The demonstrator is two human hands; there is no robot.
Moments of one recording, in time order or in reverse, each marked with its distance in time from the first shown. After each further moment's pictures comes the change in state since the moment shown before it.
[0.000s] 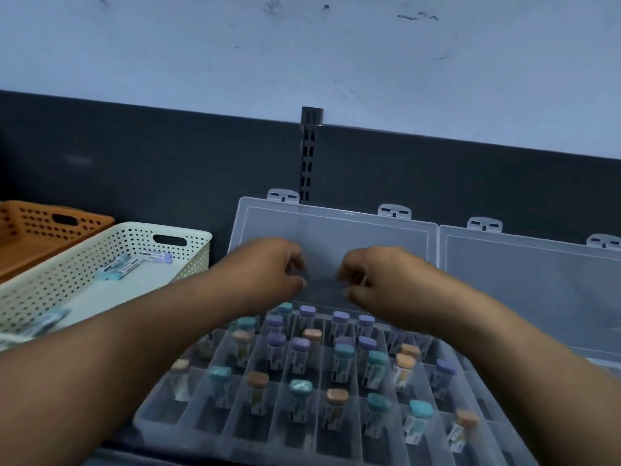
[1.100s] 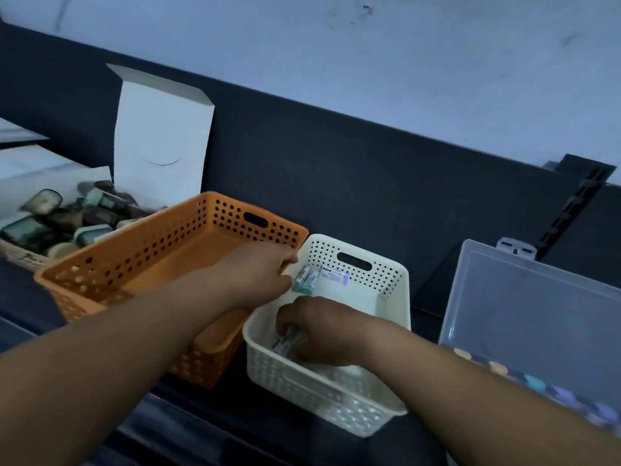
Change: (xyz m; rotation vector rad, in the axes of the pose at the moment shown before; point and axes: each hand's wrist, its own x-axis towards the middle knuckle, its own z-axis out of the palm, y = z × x) left_hand -0.068 -0.331 -0.110 0.045 0.003 -0.187; right_hand 0.189 -0.323 0.150 -0.126 -0.380 -0.469
